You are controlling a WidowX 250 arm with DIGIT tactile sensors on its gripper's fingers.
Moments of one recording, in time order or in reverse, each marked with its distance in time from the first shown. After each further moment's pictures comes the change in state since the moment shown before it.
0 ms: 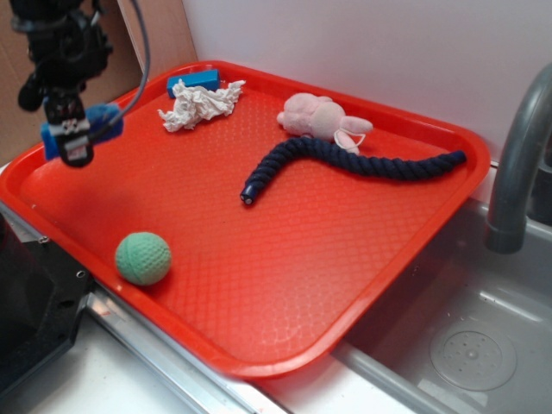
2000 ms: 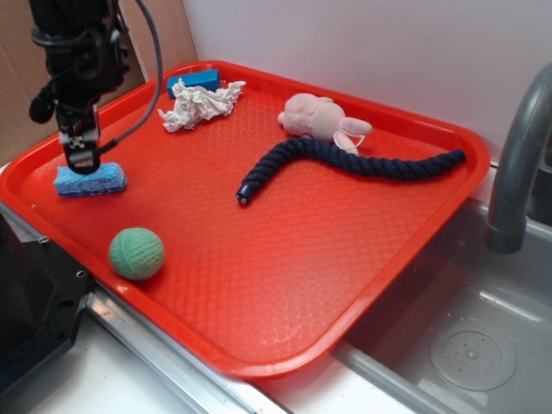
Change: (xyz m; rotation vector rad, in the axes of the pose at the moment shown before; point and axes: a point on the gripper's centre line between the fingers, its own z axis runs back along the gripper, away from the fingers) arm 0.004 0.000 -0.011 0.096 -0.017 -0.166
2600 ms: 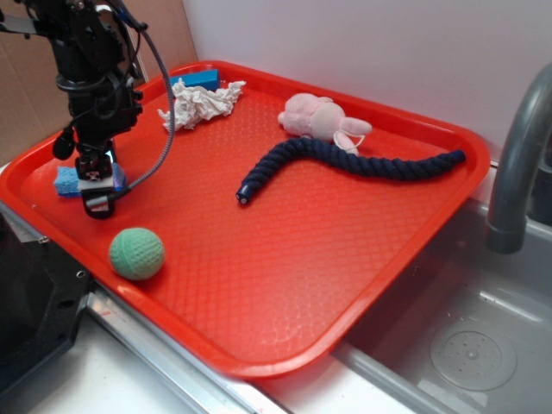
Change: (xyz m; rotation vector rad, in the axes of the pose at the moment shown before) arm -0.004 0.018 -0.072 -0.106 0.066 -0.030
